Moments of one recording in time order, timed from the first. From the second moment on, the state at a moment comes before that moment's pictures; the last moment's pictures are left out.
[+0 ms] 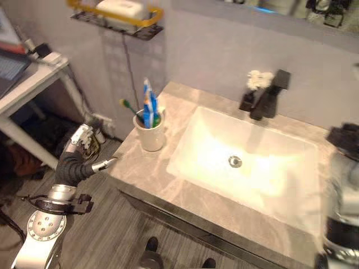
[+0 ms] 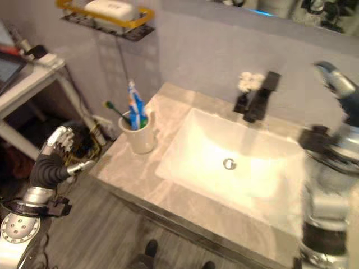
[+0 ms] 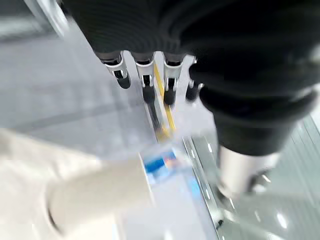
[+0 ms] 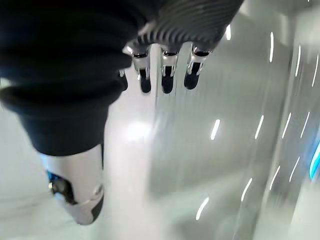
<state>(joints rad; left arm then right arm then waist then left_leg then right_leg) 0.32 0.70 0.11 -0.35 -0.39 -0.31 0.01 -0.12 -0.61 -0.52 -0.42 0.11 -0.36 -0.42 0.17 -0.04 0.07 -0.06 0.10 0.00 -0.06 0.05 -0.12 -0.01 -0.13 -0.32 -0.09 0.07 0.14</state>
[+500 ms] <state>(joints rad) 0.54 0.78 0.05 -0.16 -0.27 -0.31 -0.01 0.25 -0.60 -0.96 0.19 -0.04 -0.34 -0.84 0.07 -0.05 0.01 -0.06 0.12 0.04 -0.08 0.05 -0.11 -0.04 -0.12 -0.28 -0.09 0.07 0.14</state>
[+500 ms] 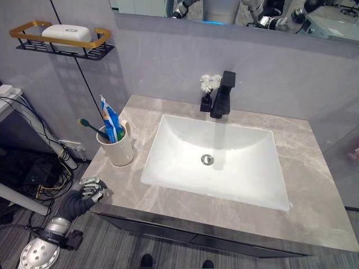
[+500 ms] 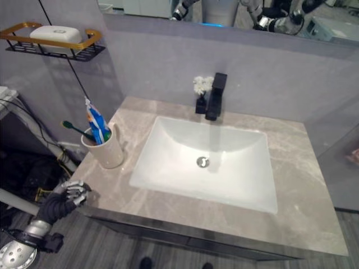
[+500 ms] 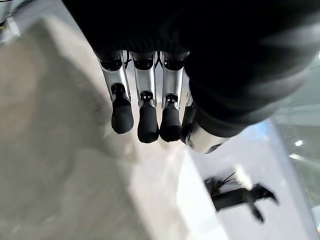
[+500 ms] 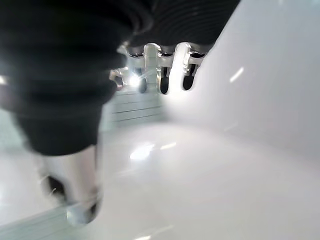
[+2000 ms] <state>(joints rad) 0.26 0.84 -0.07 -0.14 -0.31 -0.28 -0.12 0.05 -0.28 0.19 1.18 -0.04 -0.10 -0.05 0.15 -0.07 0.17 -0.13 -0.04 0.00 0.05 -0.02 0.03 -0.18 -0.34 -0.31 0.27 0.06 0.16</state>
